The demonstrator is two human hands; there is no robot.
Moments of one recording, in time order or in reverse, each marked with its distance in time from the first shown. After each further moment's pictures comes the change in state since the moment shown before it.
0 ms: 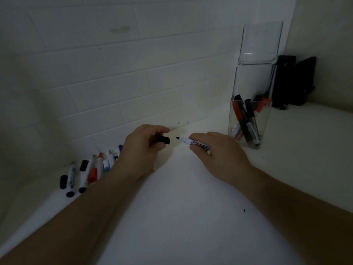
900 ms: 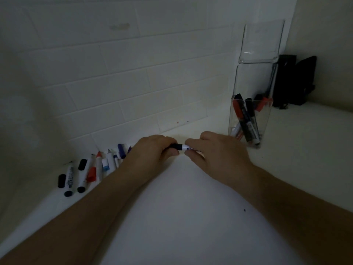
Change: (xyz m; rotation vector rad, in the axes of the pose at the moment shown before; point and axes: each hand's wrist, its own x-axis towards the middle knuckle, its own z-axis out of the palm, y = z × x) left_hand -0.002 0.004 0.009 0.321 -0.201 0.332; right_hand -0.001 -0.016 -0.009 -0.328 -0.005 -0.161
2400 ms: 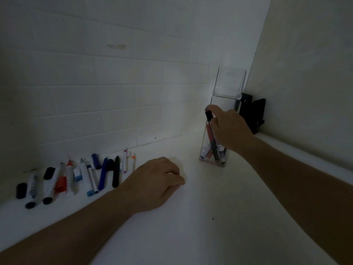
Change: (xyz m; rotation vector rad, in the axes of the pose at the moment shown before) left_hand -0.010 0.031 0.034 -0.038 0.045 0.448; right_hand 0.058 0.088 -0.081 -0.233 0.025 0.226
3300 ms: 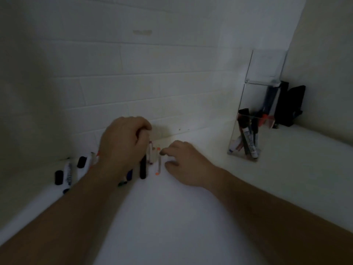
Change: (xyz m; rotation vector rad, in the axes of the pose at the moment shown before) left_hand -0.030 -0.051 -0.084 0.157 0.385 -0.678; right_hand -0.047 -0.151 0.095 0.495 -0.380 -0.261
